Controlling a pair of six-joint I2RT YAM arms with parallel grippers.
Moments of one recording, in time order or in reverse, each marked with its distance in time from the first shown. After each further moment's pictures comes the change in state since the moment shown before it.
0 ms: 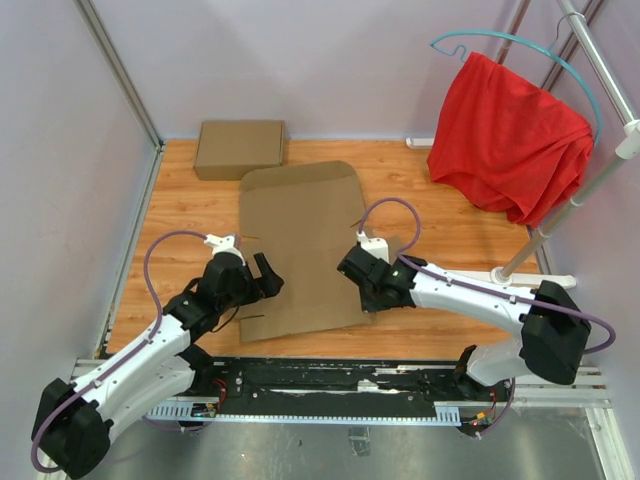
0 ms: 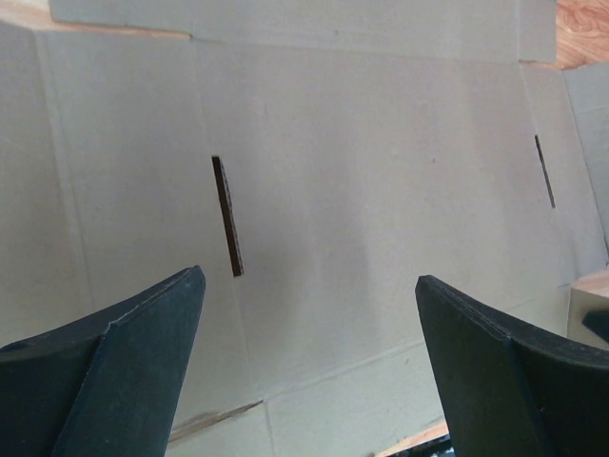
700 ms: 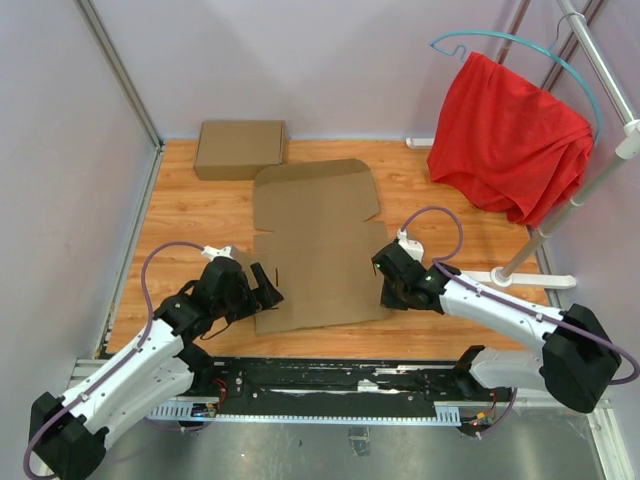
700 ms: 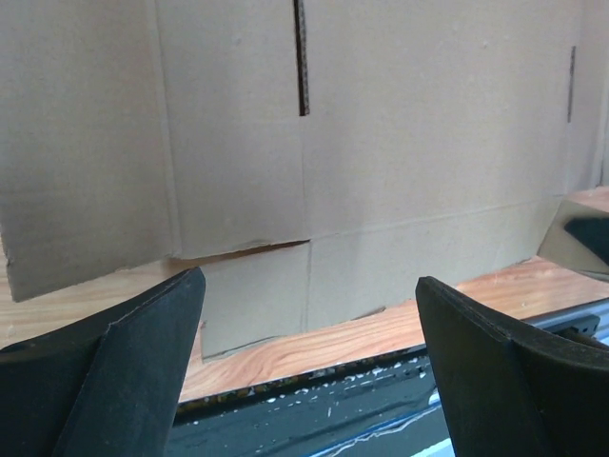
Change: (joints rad) left arm -0.026 -0.089 0.053 -0.292 0.111 -0.164; right arm -0.195 -0.179 -0.218 0.176 -0.077 0.093
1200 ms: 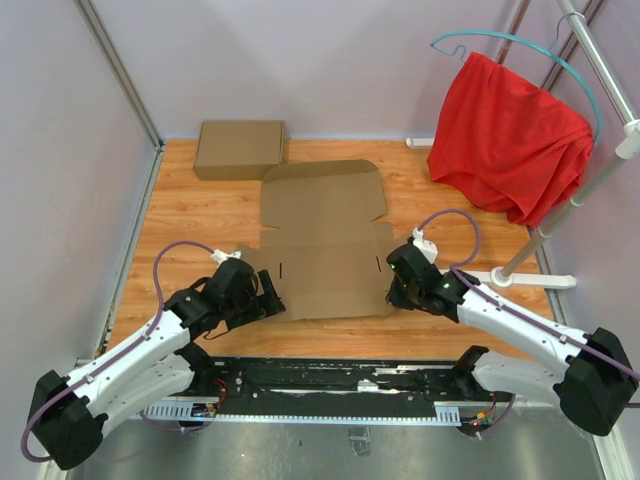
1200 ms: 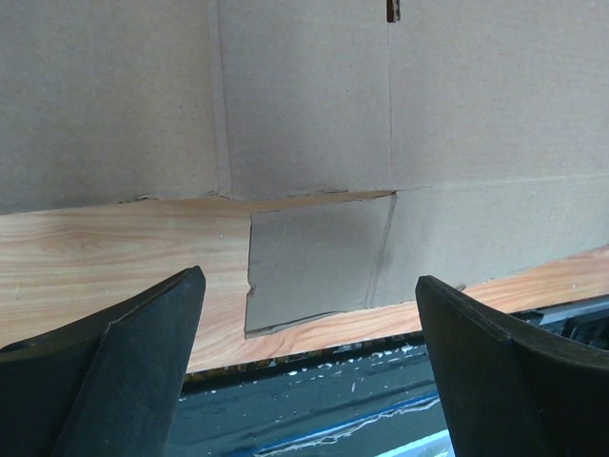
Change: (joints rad) left arm -0.069 0.095 0.032 -0.072 -0.024 -0.022; right arm -0.048 -0.157 -0.060 0.015 -0.002 0.053
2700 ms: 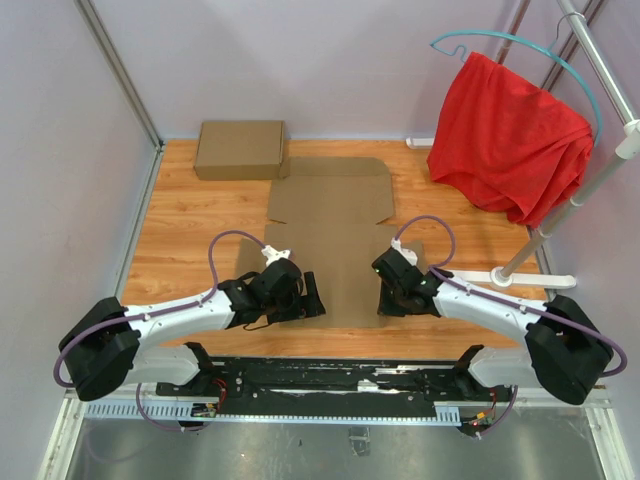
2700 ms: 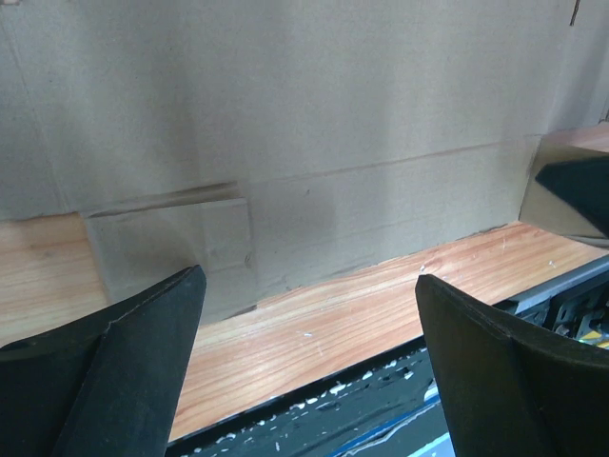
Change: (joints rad) left arm -0.257 0.428 0.068 0.388 -0.027 -0.058; right arm 0.020 0.198 -0.039 0.111 -0.103 -0.085
